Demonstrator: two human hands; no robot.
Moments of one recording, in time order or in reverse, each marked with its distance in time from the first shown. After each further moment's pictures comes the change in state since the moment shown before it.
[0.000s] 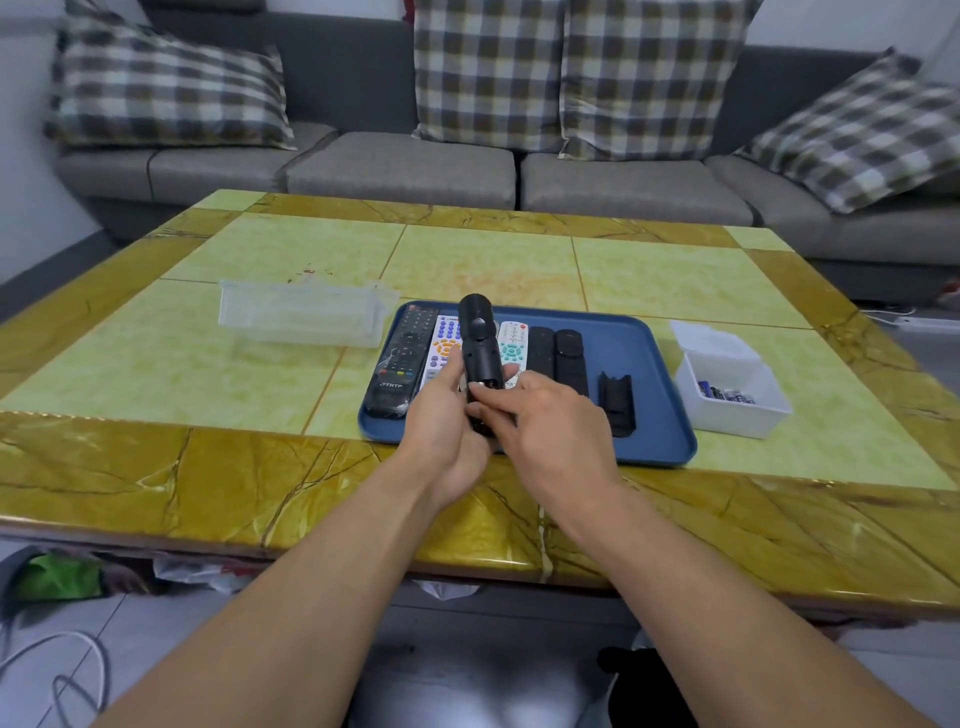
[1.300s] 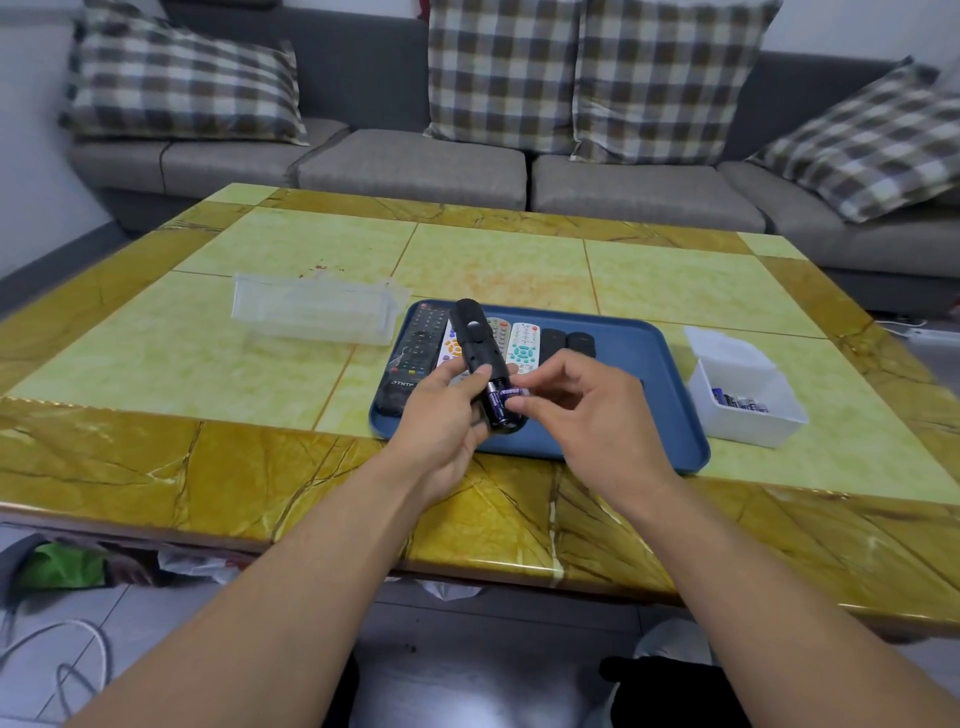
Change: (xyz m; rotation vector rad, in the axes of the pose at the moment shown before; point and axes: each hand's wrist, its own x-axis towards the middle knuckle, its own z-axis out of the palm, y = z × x) left_hand 0.007 0.005 -0.018 0.159 0.002 0.141; right_hand 0.005 0.021 -0.016 0.708 0.007 0.152
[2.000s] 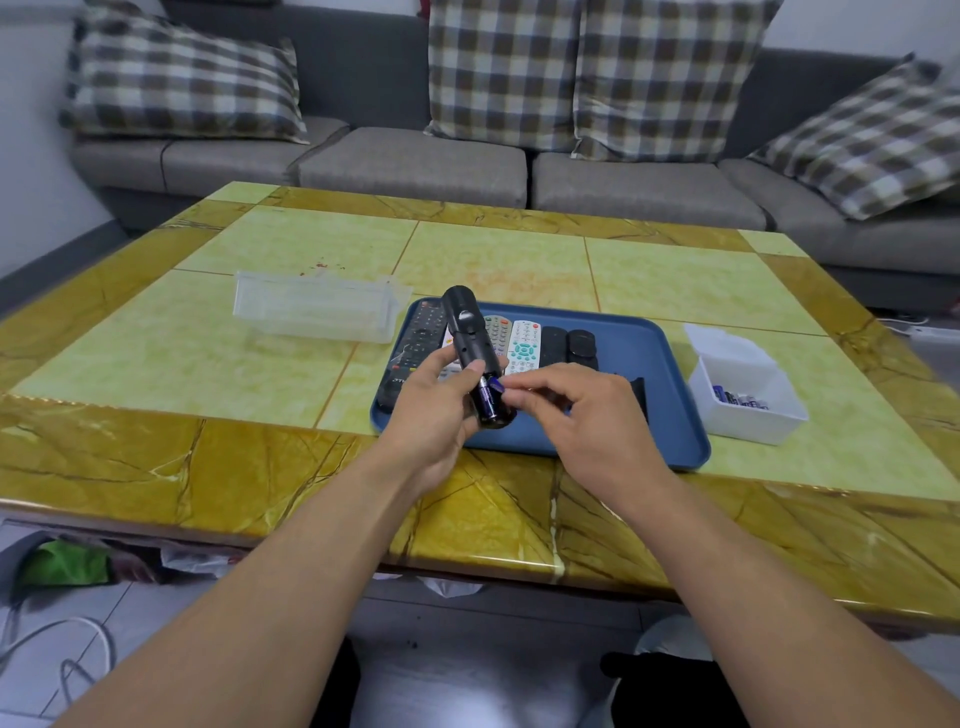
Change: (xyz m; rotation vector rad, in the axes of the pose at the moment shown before) left_hand 0.000 0.004 -0.007 0.070 0.014 0.070; right_hand 0.002 0.009 0.003 -0.216 -0.015 -0.209
